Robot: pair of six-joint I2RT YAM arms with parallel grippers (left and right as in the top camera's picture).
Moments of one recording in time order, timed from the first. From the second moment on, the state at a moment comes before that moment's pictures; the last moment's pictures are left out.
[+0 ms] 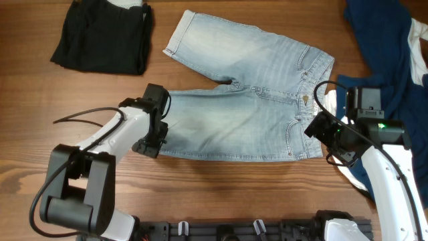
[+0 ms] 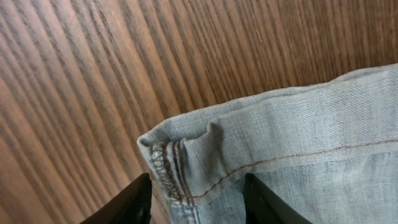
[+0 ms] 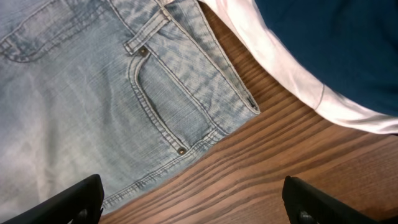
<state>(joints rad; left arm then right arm) -0.25 1.69 0.89 -0.81 -0.10 -1.48 -0.07 1.18 0.93 -1.09 -0.07 0.59</state>
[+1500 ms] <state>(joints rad) -0.25 1.65 0.83 -0.67 -0.11 -1.48 0.01 1.58 0.76 -0.72 -0.02 0.90</state>
